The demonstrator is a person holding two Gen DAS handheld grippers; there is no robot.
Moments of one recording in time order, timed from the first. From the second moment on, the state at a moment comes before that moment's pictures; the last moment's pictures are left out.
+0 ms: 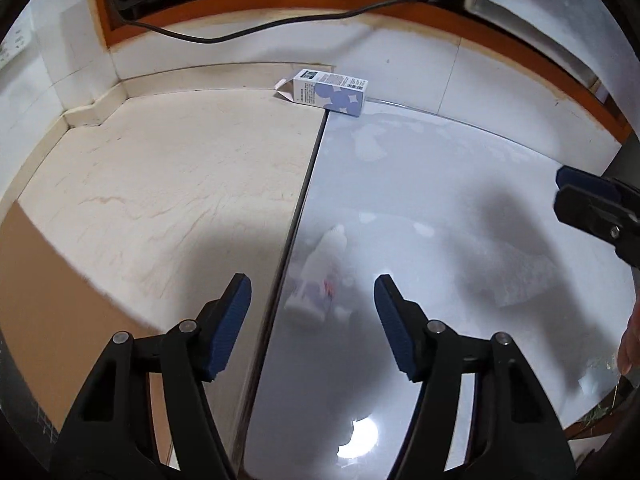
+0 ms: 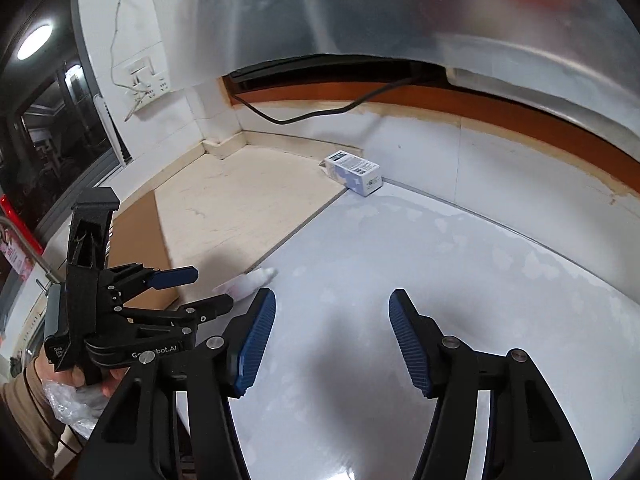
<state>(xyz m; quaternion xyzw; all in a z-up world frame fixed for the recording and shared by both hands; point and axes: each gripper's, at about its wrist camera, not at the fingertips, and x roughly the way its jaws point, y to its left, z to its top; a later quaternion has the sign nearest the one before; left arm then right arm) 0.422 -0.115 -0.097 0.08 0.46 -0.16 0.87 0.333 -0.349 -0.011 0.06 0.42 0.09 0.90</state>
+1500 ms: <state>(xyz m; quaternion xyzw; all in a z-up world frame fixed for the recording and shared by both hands) 0.521 -0.089 -0.111 -0.02 0.43 -0.08 0.90 0.596 -0.327 -0.114 -0.04 0.42 0.16 0.89</state>
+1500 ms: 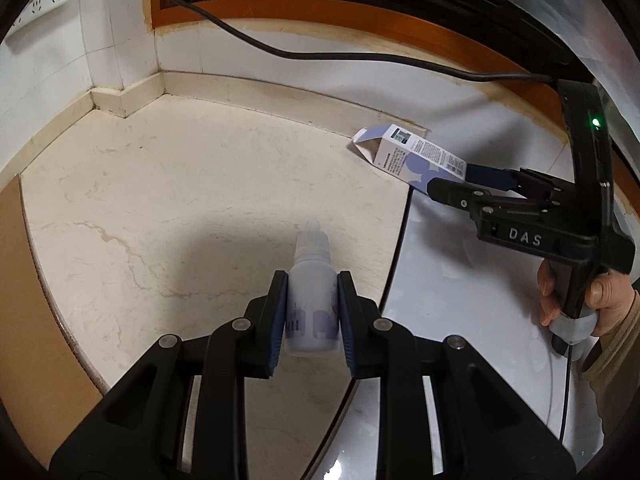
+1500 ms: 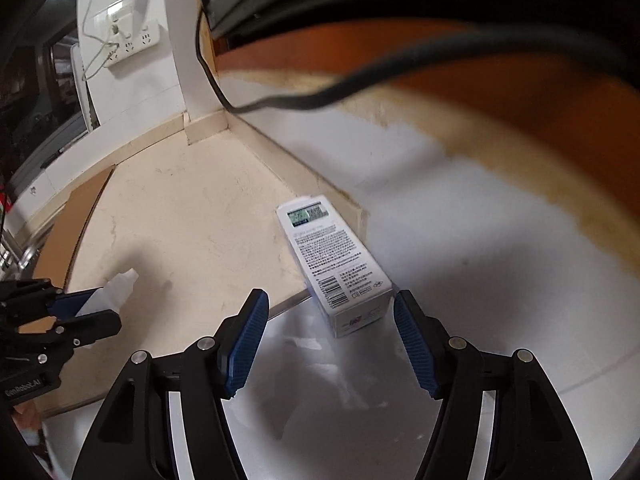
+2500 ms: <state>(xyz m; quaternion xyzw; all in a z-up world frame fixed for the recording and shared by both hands) 0.418 -0.081 -0.081 -0.01 0.45 -0.07 0.89 0.474 -0.282 -0.084 0.00 0.42 0.11 0.90</state>
